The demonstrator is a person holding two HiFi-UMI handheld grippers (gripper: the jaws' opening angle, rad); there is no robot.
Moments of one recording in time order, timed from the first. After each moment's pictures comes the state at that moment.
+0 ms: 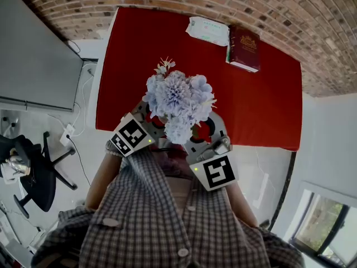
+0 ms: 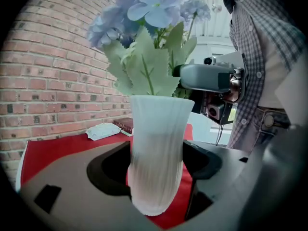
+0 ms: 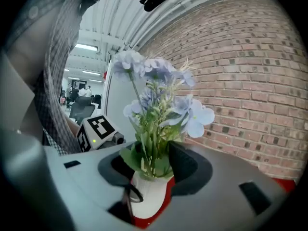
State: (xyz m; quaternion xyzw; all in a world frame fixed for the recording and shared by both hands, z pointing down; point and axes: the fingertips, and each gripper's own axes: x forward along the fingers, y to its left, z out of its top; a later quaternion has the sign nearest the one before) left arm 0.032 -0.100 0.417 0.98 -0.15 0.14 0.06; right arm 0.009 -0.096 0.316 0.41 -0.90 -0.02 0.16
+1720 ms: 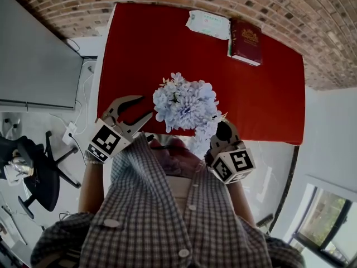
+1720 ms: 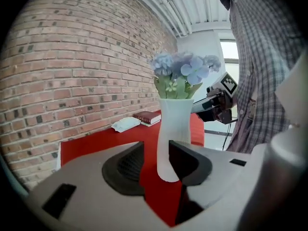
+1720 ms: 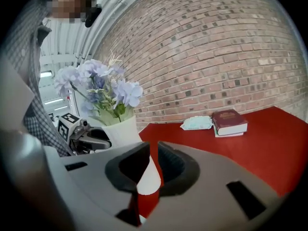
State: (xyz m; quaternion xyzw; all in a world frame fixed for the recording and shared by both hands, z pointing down) left arm -0.055 -0.106 0.413 0.95 -0.23 0.20 0.04; right arm 0.105 -0.081 0.392 0.53 -0.82 0.20 0.08
